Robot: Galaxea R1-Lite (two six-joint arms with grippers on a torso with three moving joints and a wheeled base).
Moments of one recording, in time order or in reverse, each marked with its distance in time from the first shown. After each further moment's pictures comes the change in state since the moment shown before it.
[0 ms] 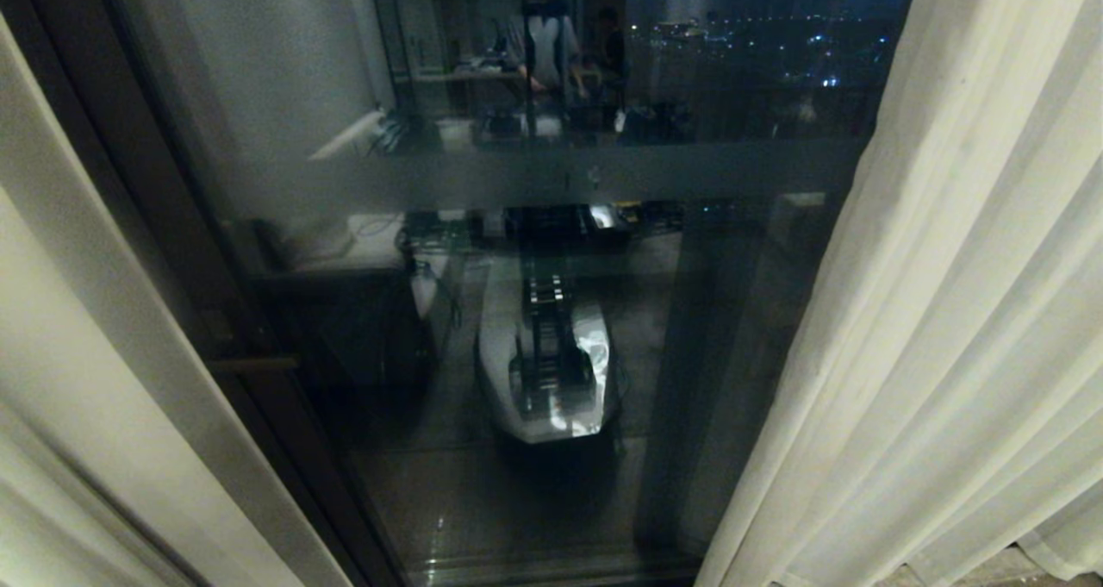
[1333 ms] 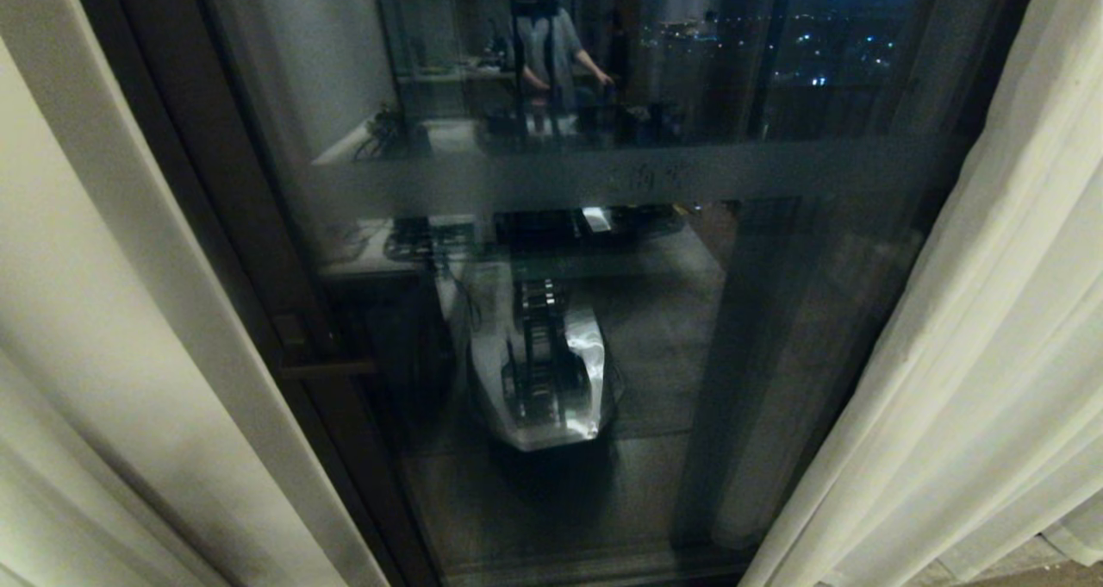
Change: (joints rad) left arm 0.000 0.000 0.000 0.000 0.002 -0.001; right arm 0.000 0.000 0.000 0.000 0.000 0.000
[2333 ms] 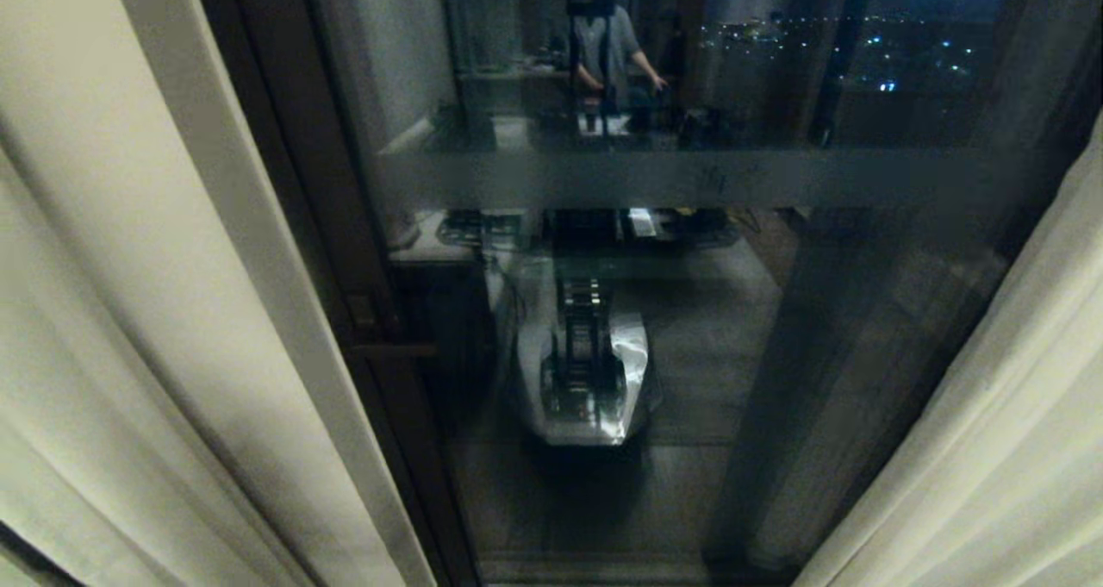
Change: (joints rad) left arm 0.000 0.000 0.000 0.000 0.000 -0.001; right arm -0.001 0.000 0.000 0.000 -0.009 0.015
